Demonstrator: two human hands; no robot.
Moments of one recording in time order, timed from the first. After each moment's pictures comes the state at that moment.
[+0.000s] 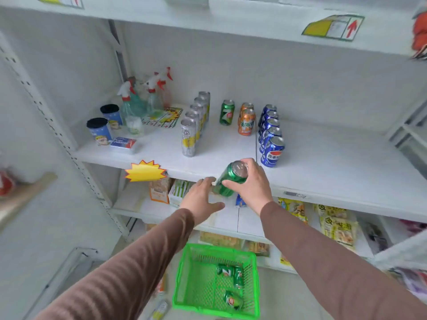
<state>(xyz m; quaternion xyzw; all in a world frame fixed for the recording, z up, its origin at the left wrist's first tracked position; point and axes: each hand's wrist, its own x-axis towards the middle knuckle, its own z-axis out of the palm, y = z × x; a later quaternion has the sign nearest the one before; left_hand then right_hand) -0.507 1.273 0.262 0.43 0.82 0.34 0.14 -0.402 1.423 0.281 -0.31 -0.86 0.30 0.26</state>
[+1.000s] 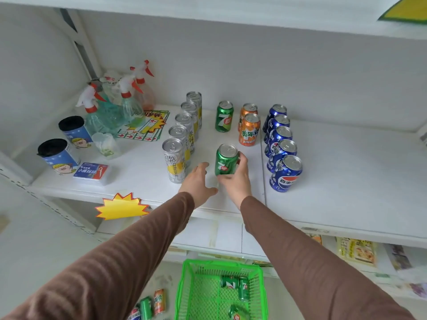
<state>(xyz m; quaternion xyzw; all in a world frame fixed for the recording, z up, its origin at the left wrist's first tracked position) -0.655 1.426 0.240 0.40 0.84 0.32 0.18 -0.559 1.531 0.228 -0.38 -0.72 0.50 0.28</state>
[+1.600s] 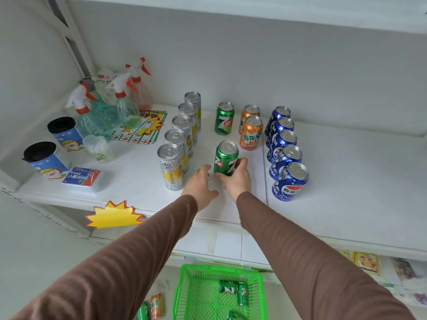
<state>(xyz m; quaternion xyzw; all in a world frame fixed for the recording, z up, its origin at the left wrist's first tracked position) -0.665 1.453 0.227 0.40 0.84 0.31 0.20 -0.587 1.566 0.212 -0.45 -0.74 0.44 0.24</state>
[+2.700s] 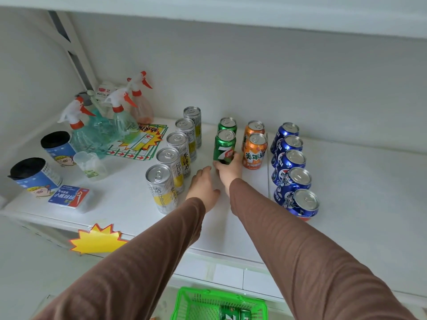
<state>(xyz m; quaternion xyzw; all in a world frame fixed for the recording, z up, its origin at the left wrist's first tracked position) -0.693 1.521 0.231 0.34 0.88 0.29 0.15 -0.681 1.636 0.218 -0.43 -0.61 0.61 0.27</state>
